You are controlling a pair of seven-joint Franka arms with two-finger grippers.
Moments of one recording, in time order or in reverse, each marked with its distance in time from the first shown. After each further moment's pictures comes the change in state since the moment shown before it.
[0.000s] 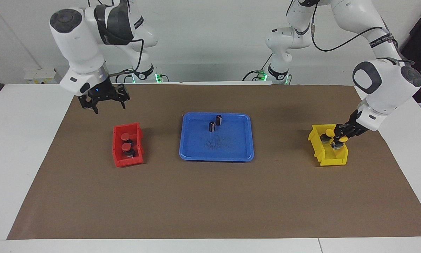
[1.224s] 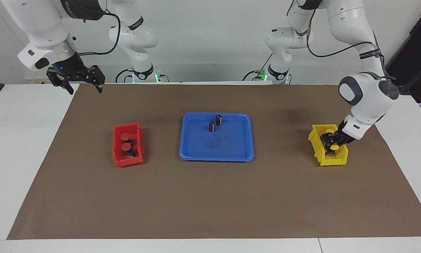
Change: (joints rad) left arm -0.006 0.045 -0.008 -0.087 0.000 0.155 0.017; right arm -0.102 0.024 -0.009 0.108 0.055 -0.081 0.054
